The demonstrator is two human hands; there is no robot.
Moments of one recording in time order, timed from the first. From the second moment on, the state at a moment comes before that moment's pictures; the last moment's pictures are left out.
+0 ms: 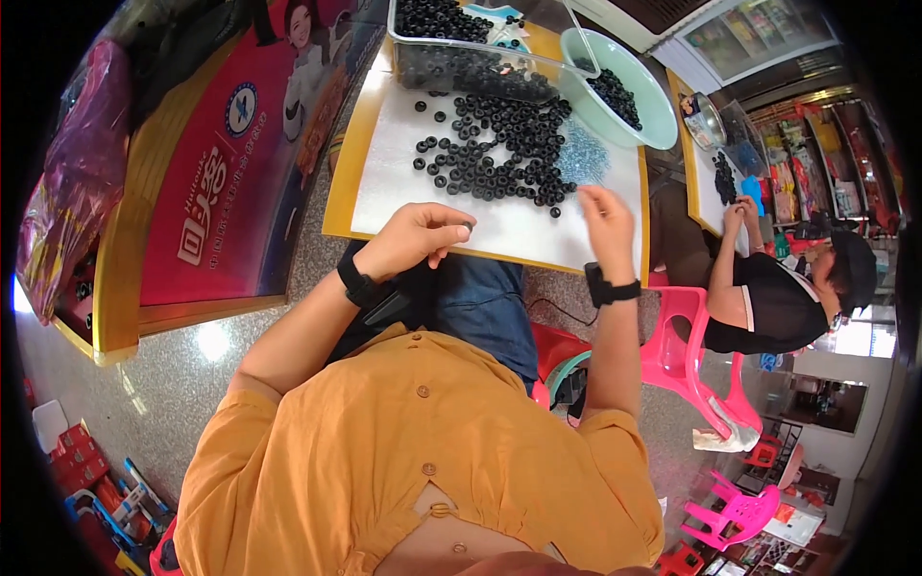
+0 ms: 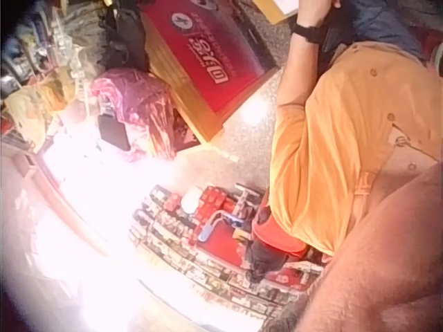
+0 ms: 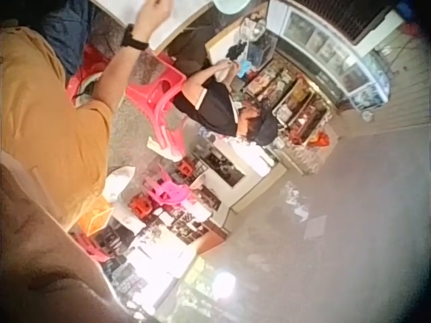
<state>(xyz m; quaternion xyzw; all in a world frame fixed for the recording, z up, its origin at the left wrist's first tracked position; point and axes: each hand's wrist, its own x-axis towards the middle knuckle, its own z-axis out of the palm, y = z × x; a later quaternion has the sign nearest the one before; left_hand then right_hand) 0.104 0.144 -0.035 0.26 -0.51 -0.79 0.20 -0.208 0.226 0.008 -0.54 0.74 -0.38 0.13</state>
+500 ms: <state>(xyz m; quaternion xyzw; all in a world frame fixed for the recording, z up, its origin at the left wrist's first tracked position) 0.104 0.148 -0.033 0.26 -0.56 -0.77 0.19 -0.312 0.228 -0.014 -0.46 0.80 -0.33 0.20</state>
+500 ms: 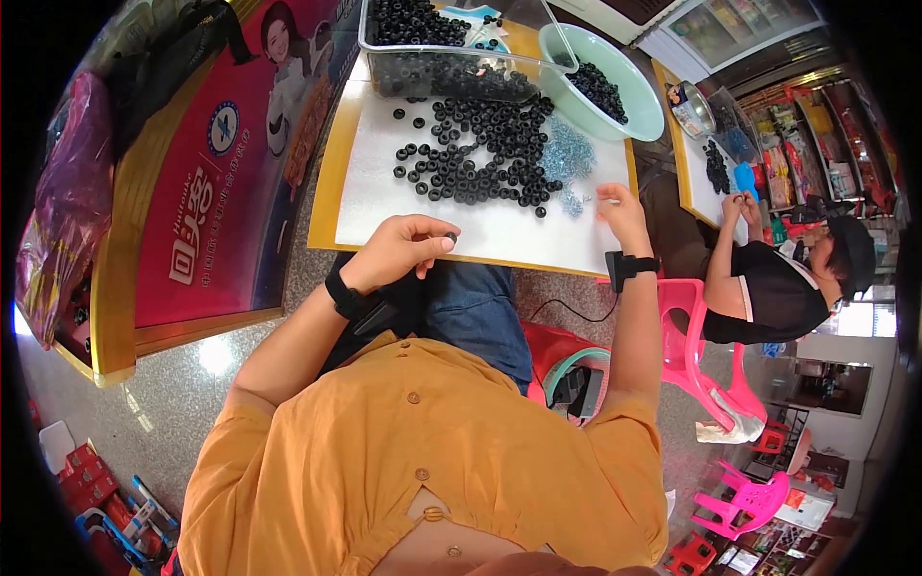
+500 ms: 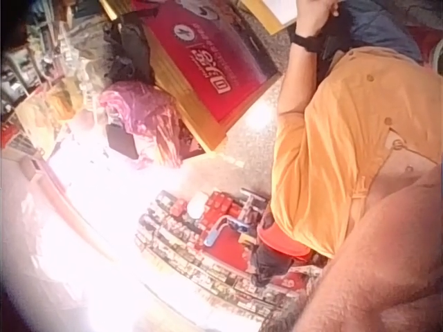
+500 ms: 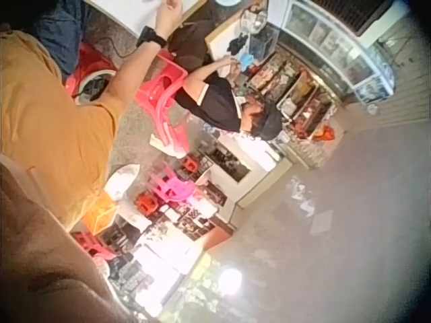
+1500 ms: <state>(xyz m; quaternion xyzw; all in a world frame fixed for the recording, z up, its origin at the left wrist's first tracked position) 0.099 0.161 -0.018 0.28 -0.54 -0.74 0.29 -0.079 0.230 0.008 -0.62 0.60 -0.43 0.25</state>
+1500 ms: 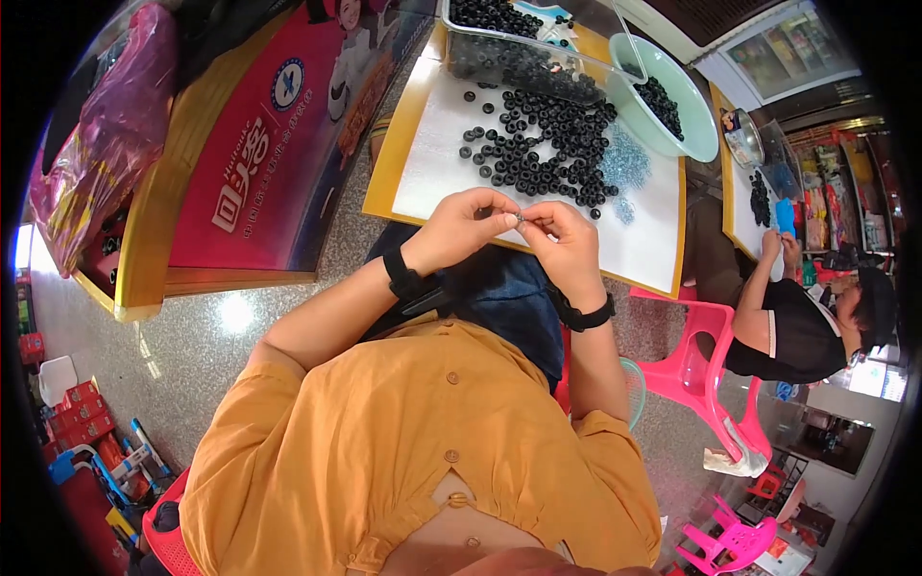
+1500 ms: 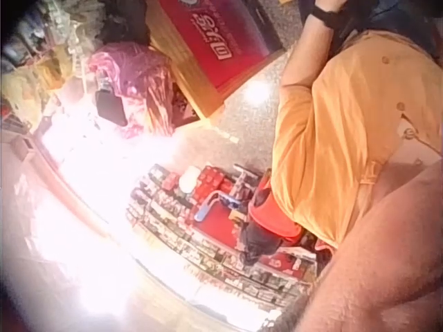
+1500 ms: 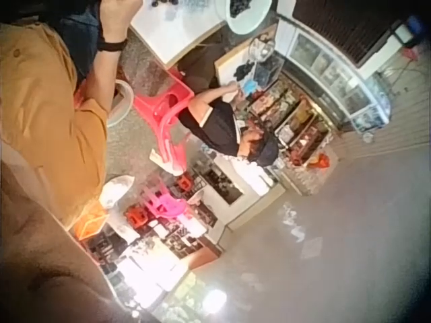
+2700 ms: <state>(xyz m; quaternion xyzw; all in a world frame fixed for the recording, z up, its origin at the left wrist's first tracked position) 0.099 0.156 -0.025 0.30 -0.73 -0.53 0.32 -0.105 0.224 -0.031 -0.61 0.70 -0.38 0.00</state>
